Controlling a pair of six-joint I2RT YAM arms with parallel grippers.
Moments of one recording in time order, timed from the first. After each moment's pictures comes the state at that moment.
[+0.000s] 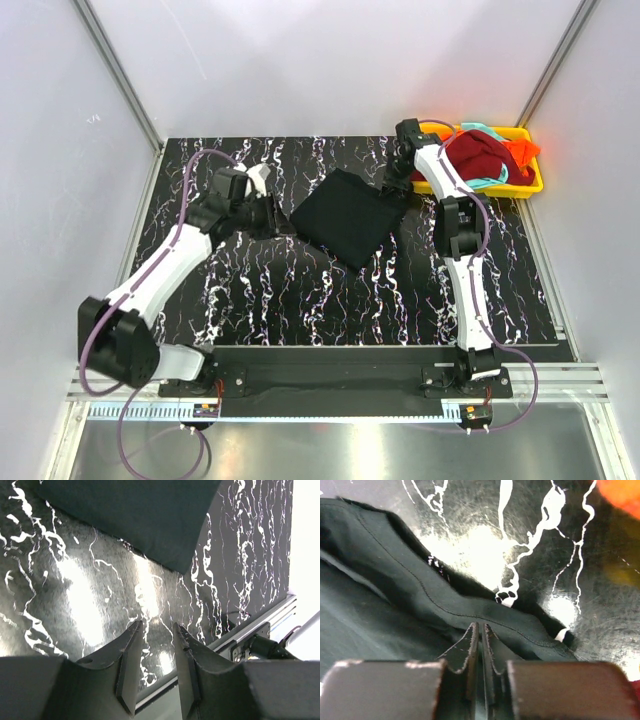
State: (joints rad) left arm -0.36 1.37 1.12 -0.52 0.41 -0.52; right arm 0.19 2.59 2.42 -0.97 -0.21 0.45
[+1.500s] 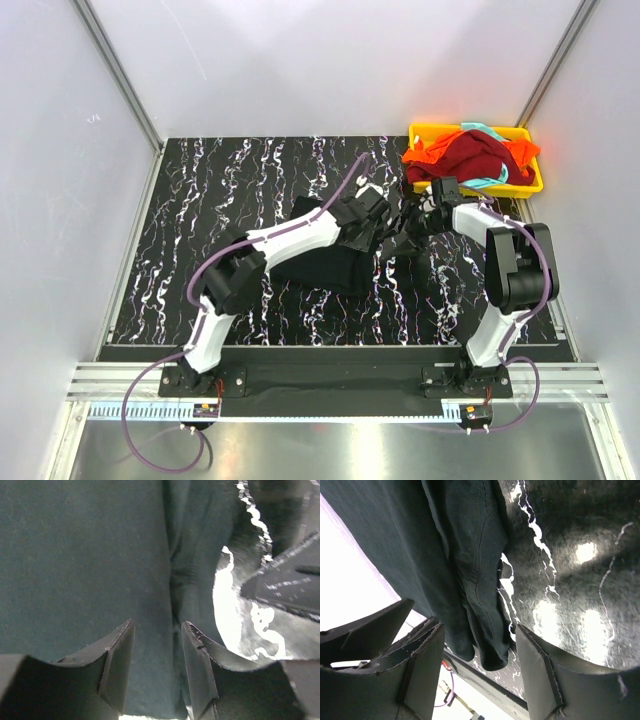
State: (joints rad) left arm -0.88 2.09 1.72 -0.67 -0.29 -0.45; right arm 0.11 1.80 1.09 -0.42 -0.61 0.69
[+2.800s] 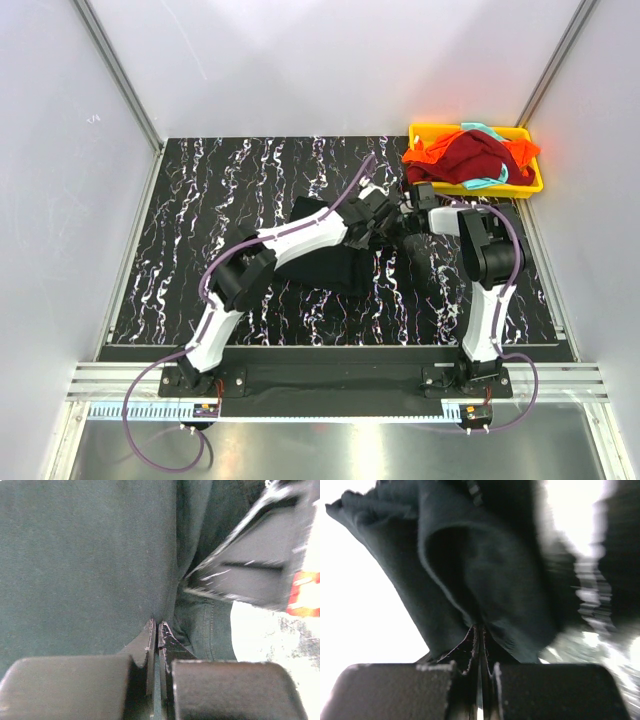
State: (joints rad) left arm -0.89 2.18 1.80 -0.70 -0.38 -0.44; right arm 0.19 2.05 1.14 -0.10 -0.72 0.93
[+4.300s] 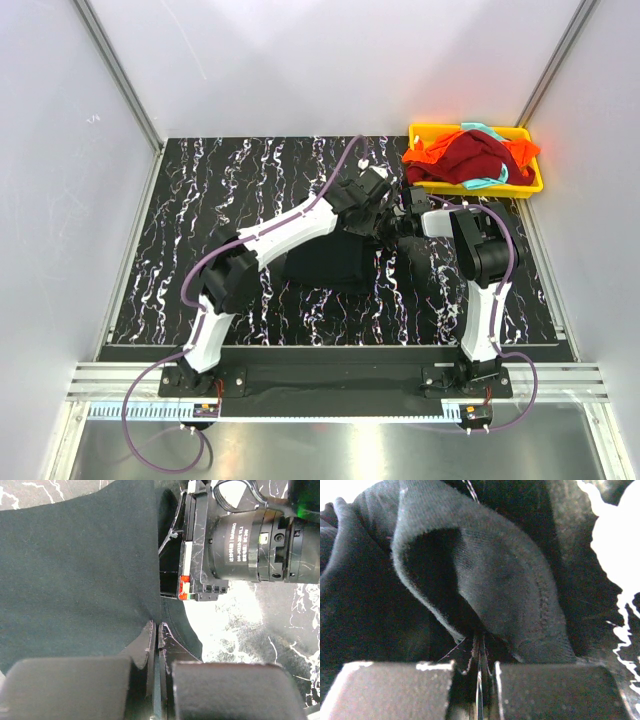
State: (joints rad) left arm -0.87 2.10 1.89 -0.73 -0.21 -0.48; right arm 0.24 2.08 1.13 -0.02 -0.68 0.98
